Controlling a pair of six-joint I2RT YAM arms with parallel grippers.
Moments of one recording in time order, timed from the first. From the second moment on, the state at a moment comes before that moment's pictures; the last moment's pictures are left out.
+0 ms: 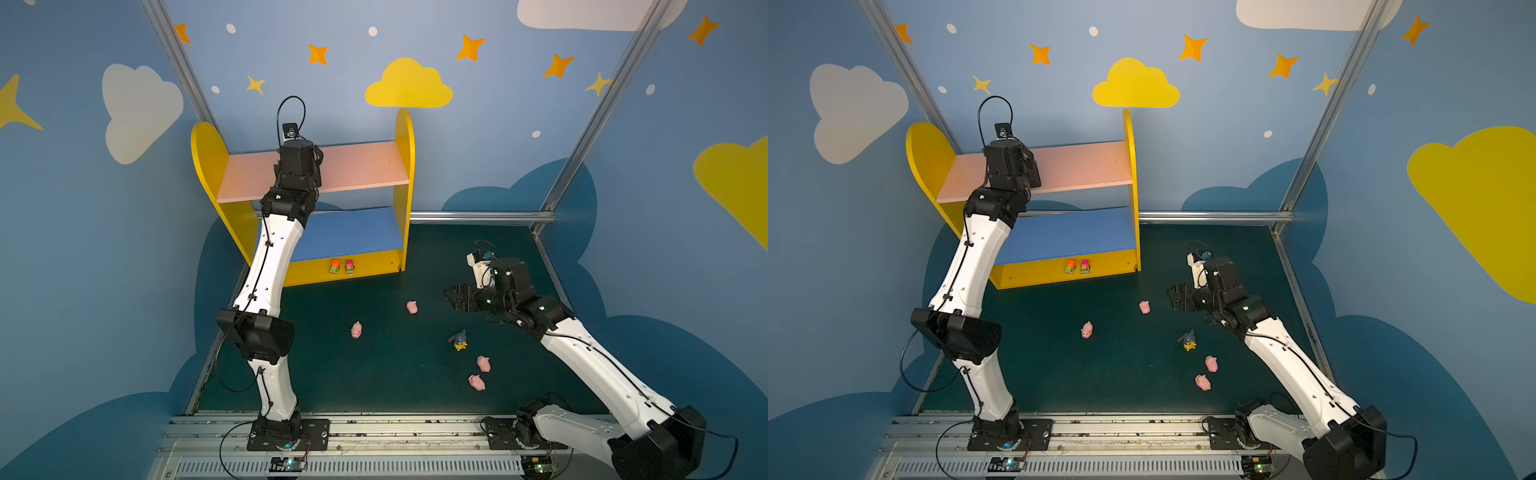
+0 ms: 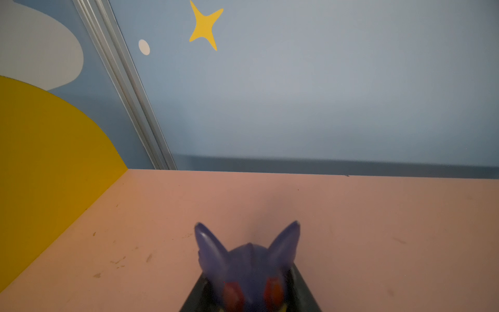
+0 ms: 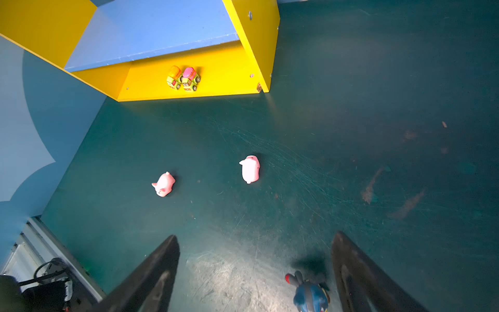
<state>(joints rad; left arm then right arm) -0.15 1.91 2.28 -0.59 -0.53 -0.05 0.49 1.15 0.99 -0.54 -0.18 0.29</state>
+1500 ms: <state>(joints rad) -0.14 1.74 1.95 -0.34 -0.46 0.00 0.45 1.19 0.99 -0.51 -0.21 0.27</state>
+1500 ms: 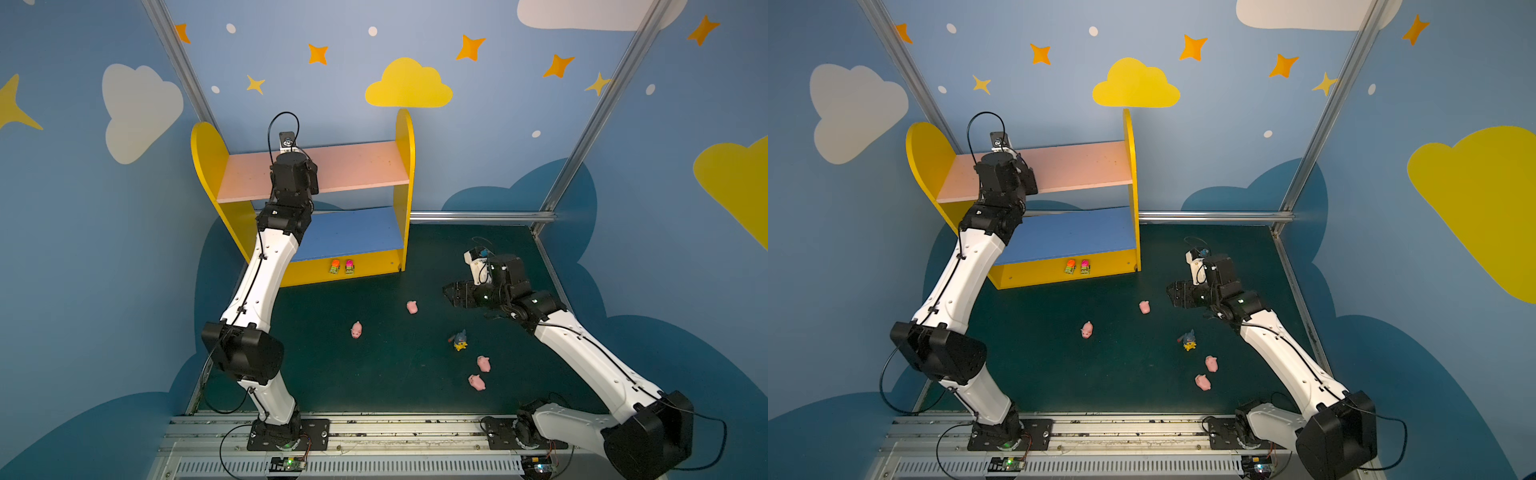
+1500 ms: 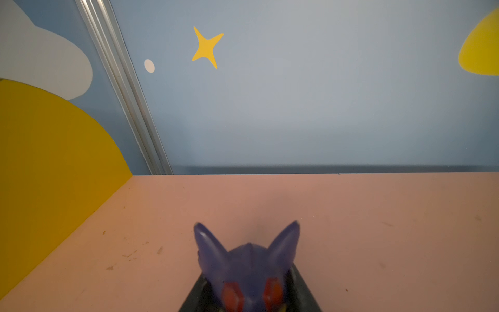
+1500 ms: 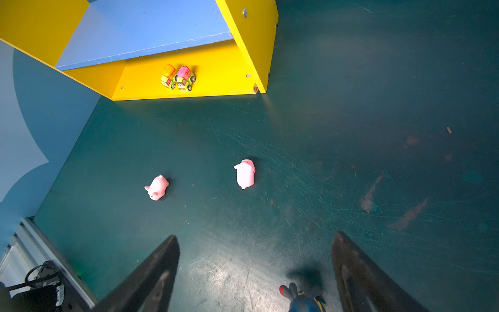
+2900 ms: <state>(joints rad) -0.16 1.63 1.76 -0.24 -0.37 0.07 0.41 1.19 0.96 -0.48 -0.23 0.29</state>
